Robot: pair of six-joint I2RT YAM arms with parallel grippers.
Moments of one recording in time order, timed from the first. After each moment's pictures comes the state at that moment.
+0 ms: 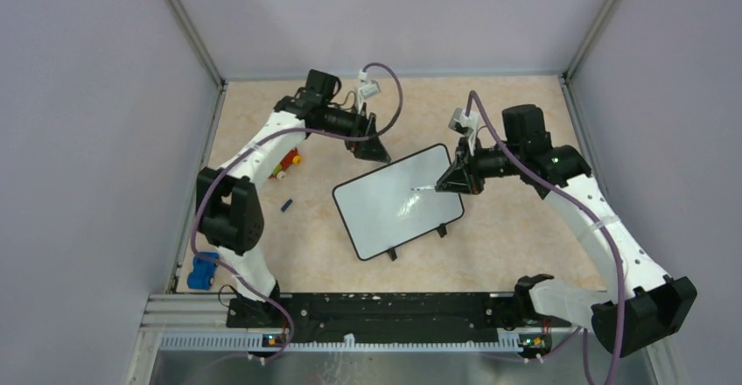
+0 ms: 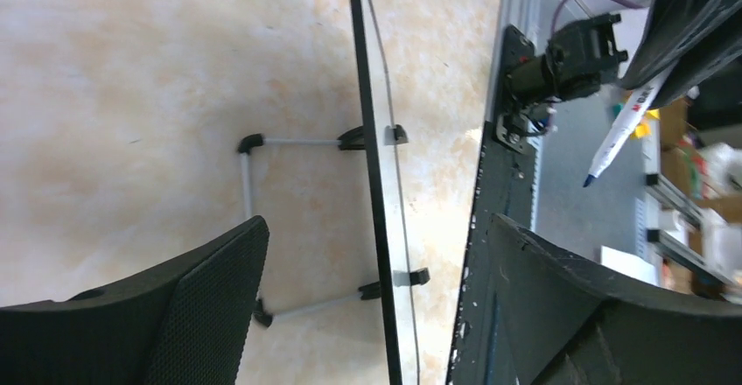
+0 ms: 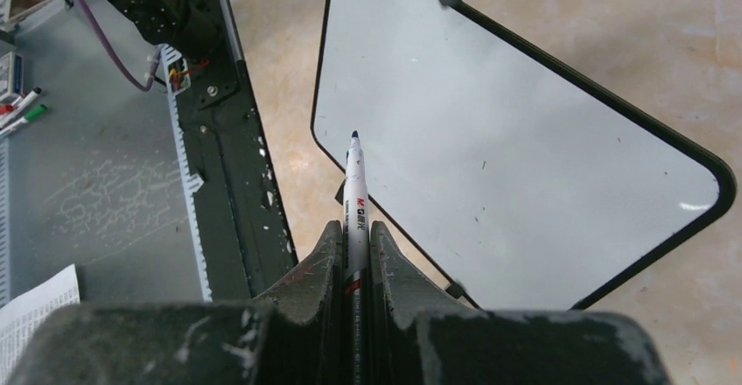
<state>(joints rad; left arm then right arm) -0.40 1.84 1.58 -0.66 1.08 0.16 0.34 1.13 1.16 -0.77 -0.89 -0.28</state>
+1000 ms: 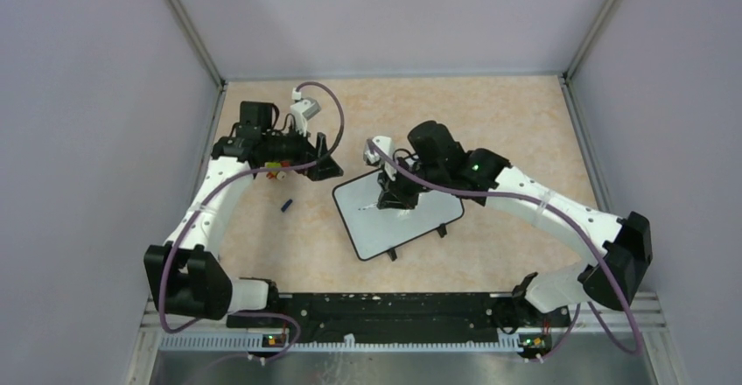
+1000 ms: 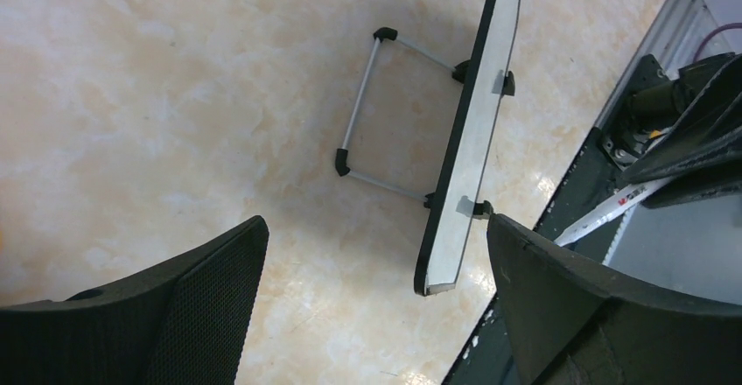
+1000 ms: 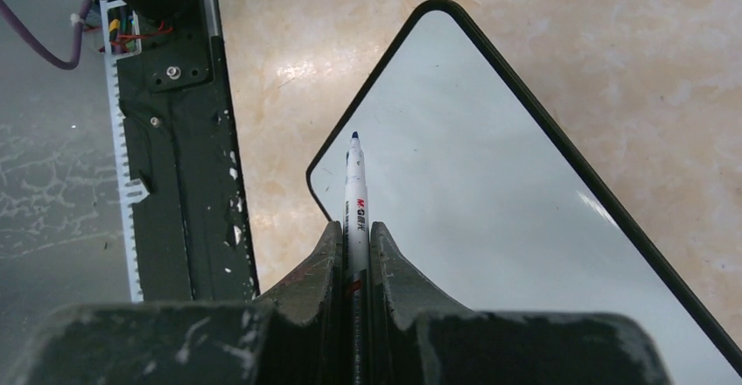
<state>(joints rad) -0.12 1.30 1.16 -0.66 0.81 0.16 0.87 1.37 1.28 -0.59 -0.47 -0.24</state>
